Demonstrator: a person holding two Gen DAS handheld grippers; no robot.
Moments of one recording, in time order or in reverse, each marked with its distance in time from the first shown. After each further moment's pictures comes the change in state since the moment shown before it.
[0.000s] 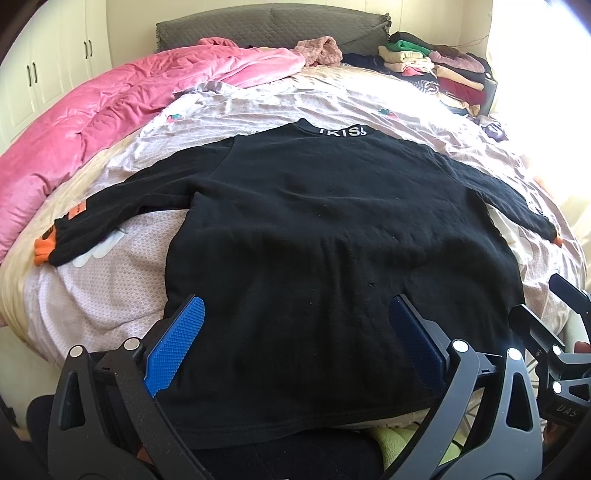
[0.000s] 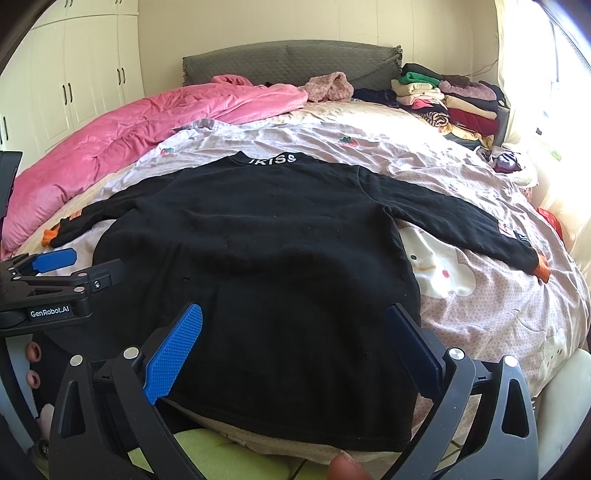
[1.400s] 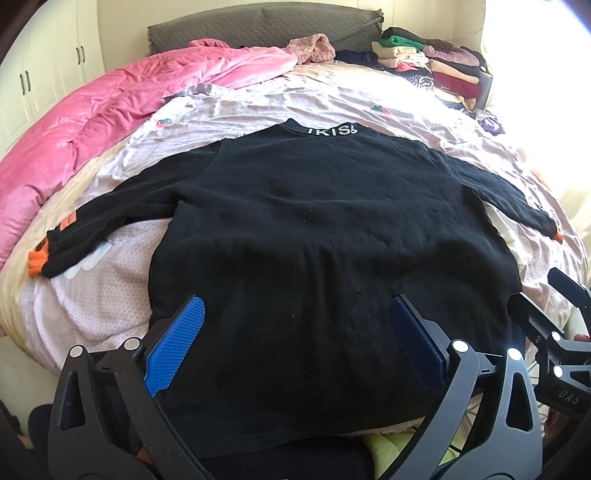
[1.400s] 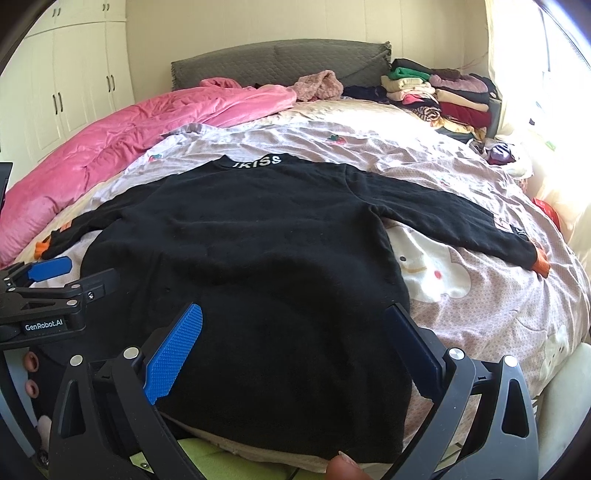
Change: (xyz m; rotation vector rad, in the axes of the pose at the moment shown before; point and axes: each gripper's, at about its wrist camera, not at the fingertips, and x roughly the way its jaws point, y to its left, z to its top) left arm 0.012 -0.016 0.011 0.034 0.009 -0.001; right arm 0.011 -0.021 0.006 0.047 -0.001 -0.019
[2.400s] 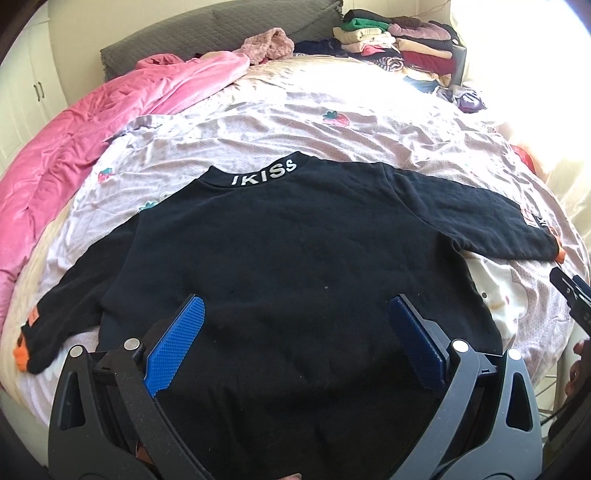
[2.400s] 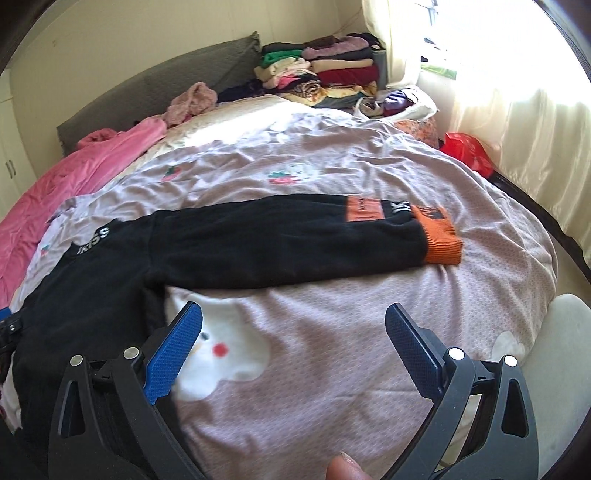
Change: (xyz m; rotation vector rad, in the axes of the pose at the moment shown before) left arm 0.056 -0.089 0.100 0.140 0.038 -0.036; right arm 0.035 -0.201 0.028 0.364 0.001 -0.254
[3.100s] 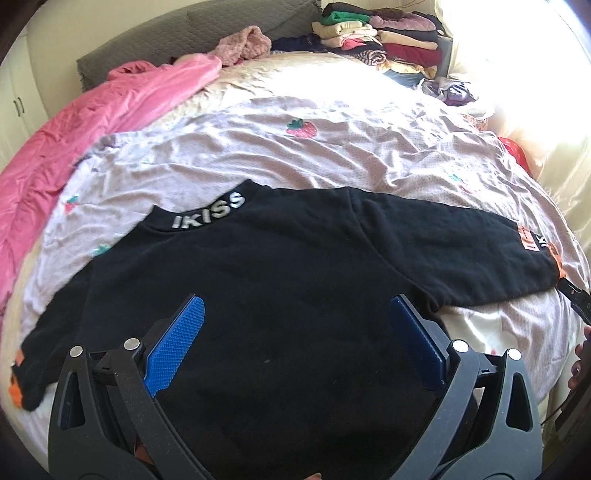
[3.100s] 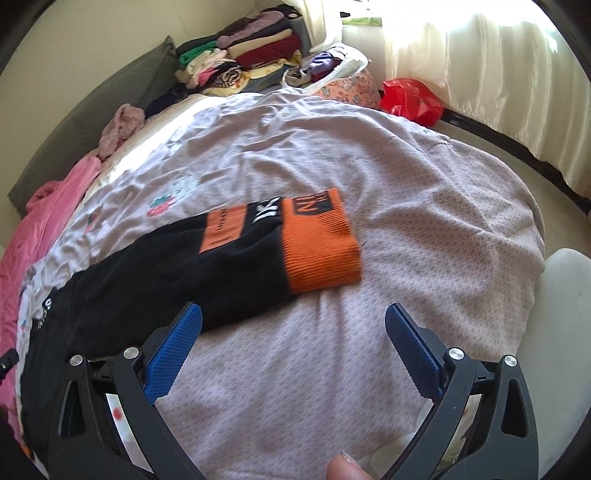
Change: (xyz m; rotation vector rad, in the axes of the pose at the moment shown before) left arm 0.049 -0.050 0.055 0.040 0.027 -0.056; right arm 0.050 -0.122 0.027 0.274 0.082 -0.076
